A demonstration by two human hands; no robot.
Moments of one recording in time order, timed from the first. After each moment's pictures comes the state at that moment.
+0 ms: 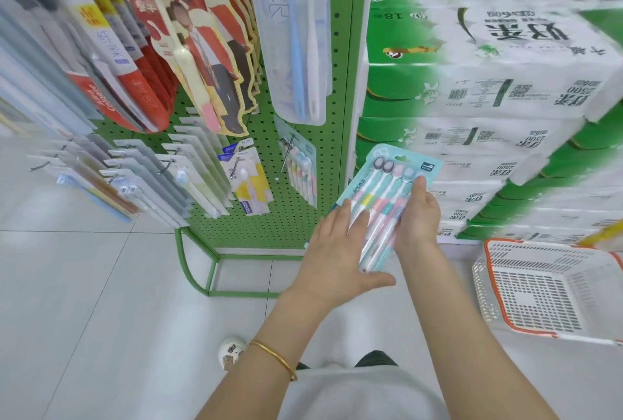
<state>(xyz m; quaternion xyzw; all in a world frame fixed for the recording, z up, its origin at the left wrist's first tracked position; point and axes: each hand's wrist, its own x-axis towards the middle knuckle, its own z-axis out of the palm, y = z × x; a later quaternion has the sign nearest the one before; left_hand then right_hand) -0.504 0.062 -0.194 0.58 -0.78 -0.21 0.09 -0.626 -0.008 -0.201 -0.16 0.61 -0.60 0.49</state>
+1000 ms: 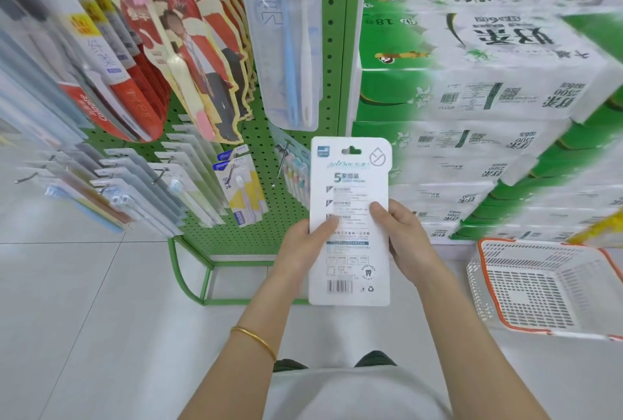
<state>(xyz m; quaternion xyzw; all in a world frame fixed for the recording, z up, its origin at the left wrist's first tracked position) -0.475 0.038 -0.195 0.62 -0.35 -0.60 0.38 -0.639 0.017 -0.210 -0.38 0.52 -0.45 0.62</state>
